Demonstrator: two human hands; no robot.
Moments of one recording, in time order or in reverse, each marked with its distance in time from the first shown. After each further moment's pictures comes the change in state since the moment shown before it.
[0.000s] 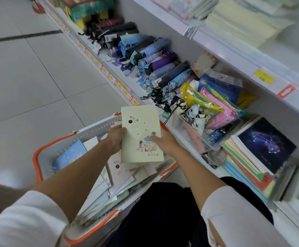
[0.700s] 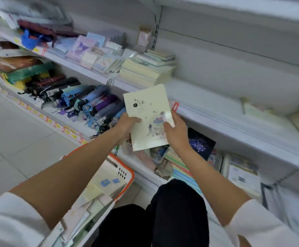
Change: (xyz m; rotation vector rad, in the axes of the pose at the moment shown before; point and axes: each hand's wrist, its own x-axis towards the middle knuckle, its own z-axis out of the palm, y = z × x) left_hand -0.155 0.098 0.223 0.272 -0.456 0.438; right_hand -0.179 -0.044 -0.199 0.190 0.810 -0.386
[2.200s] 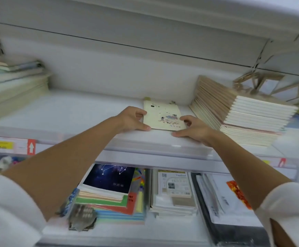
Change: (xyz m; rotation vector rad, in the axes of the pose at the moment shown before) left_hand 0.156 0.026 0.373 0.683 -0.656 0.261; right_hand 0.093 0.138 -0.391 -0.338 0.110 0.573
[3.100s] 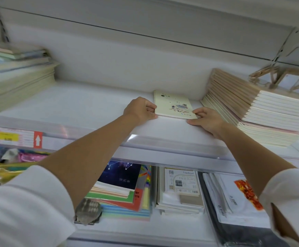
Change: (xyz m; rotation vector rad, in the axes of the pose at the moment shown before) left_hand 0.024 -0.015 0.005 0.134 0.232 0.074; right_hand 0.033 0.009 0.003 0.263 0.141 -0.020
